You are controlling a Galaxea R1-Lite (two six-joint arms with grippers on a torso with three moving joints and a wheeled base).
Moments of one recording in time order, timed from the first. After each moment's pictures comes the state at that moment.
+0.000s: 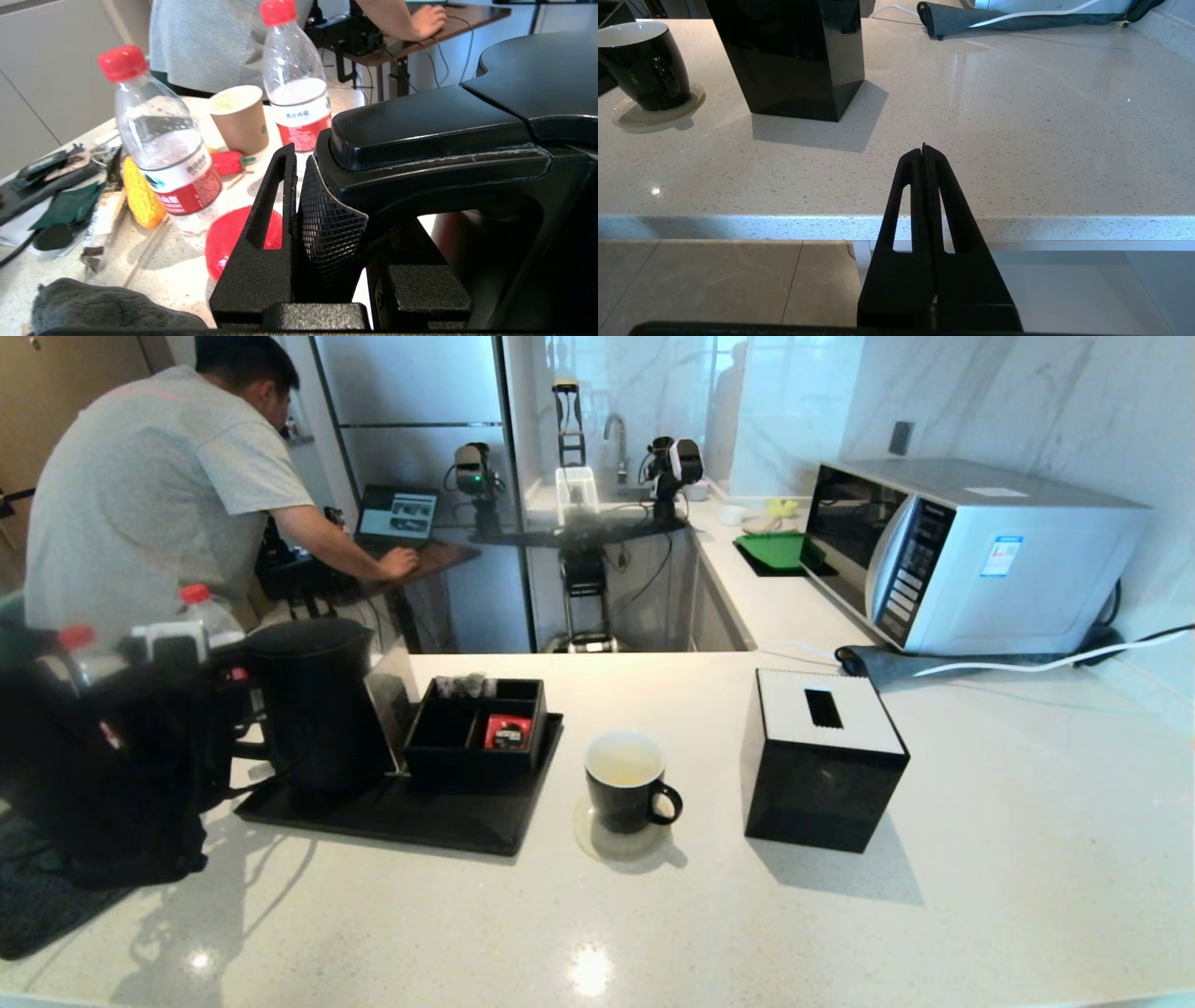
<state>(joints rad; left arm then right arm) 0.21 2.16 -0.75 -1.52 0.36 0.16 0.01 0.00 0.00 0.00 -0.01 0.00</state>
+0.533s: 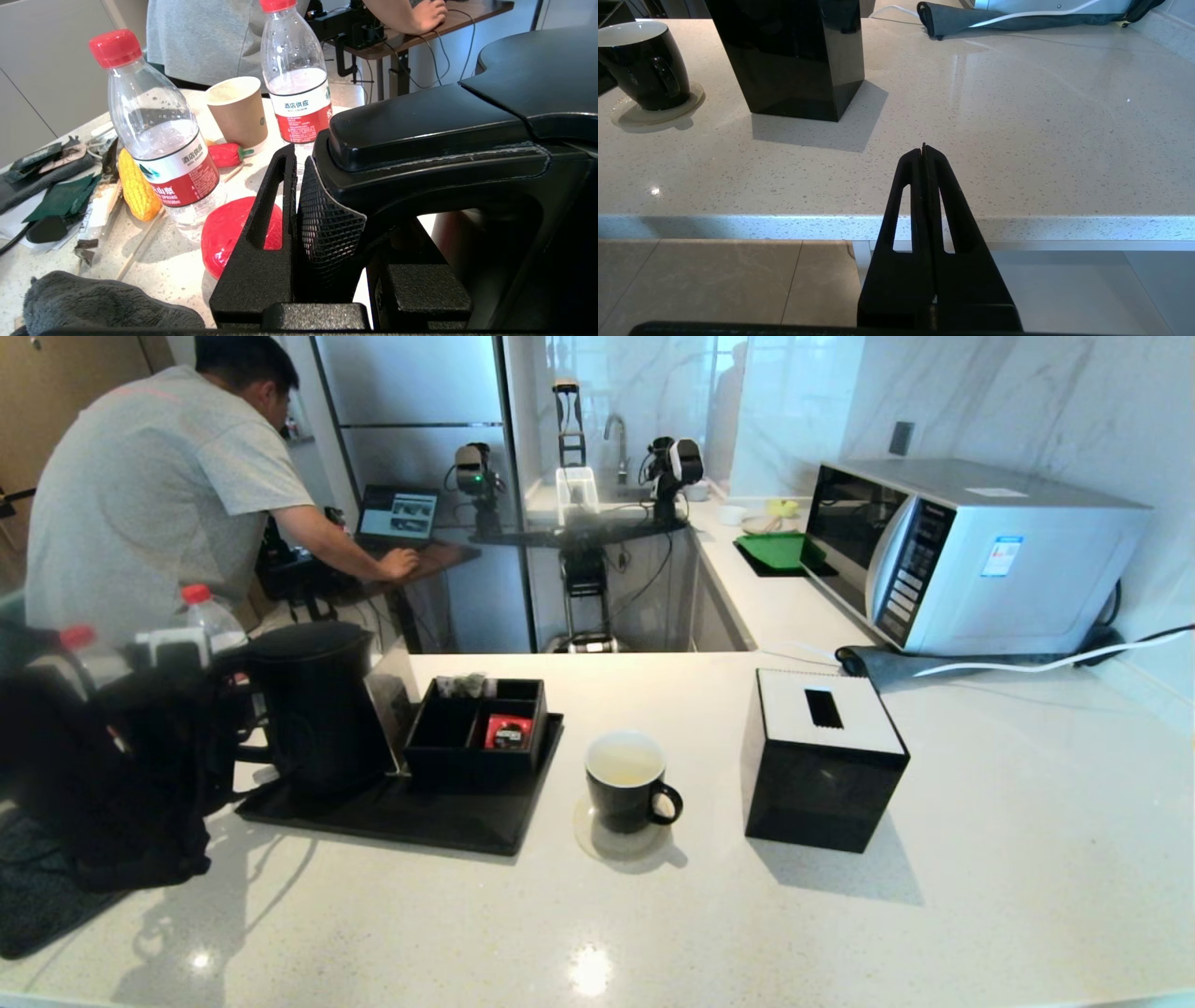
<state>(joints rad) 0.21 2.18 -0.75 -1.53 0.35 0.15 0.01 0.00 0.00 0.00 -0.01 0.00</state>
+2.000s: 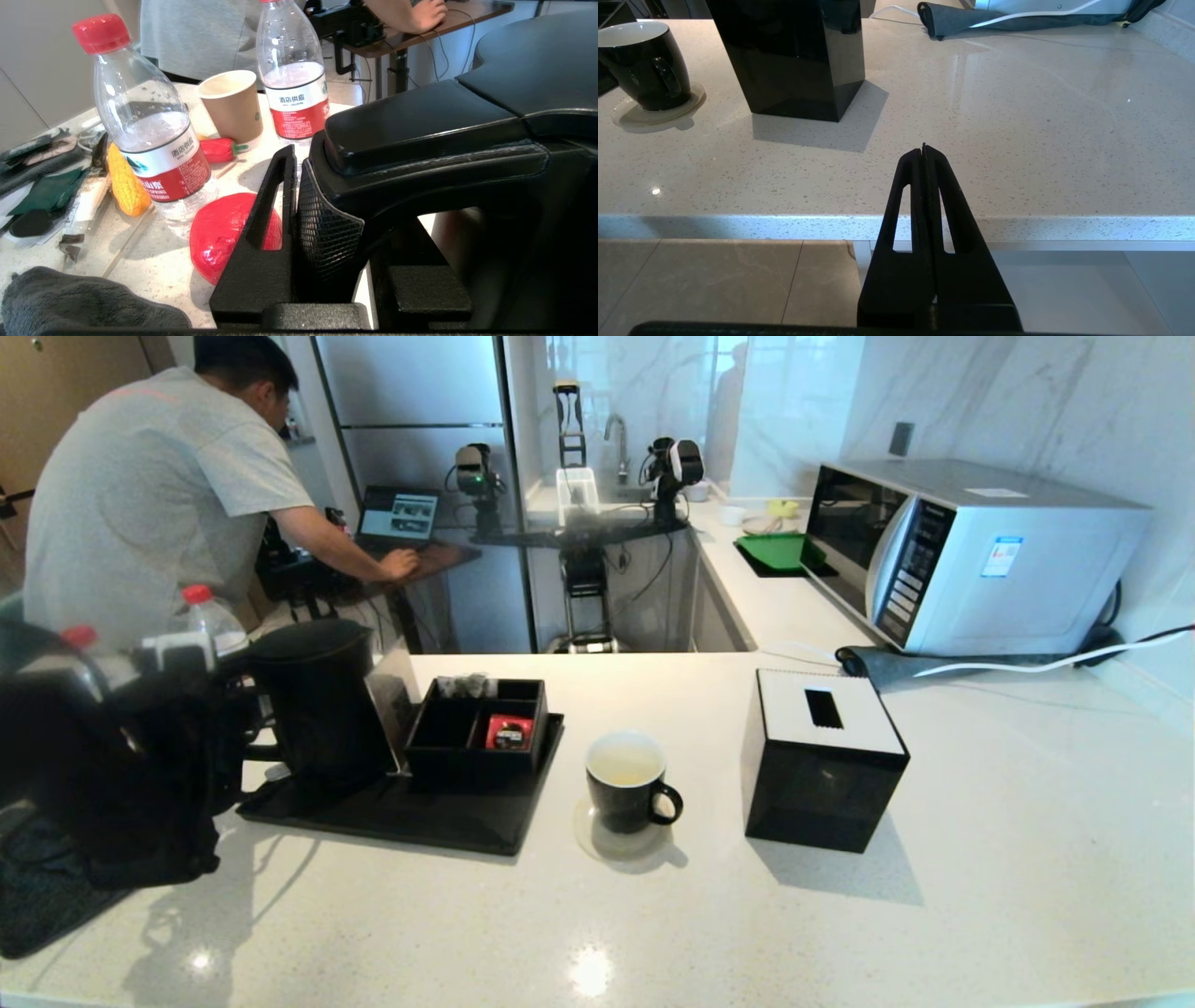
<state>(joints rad) 0.20 2.22 -0.77 -1.52 0.35 0.12 0.01 0.00 0.00 0.00 -0.01 0.00</state>
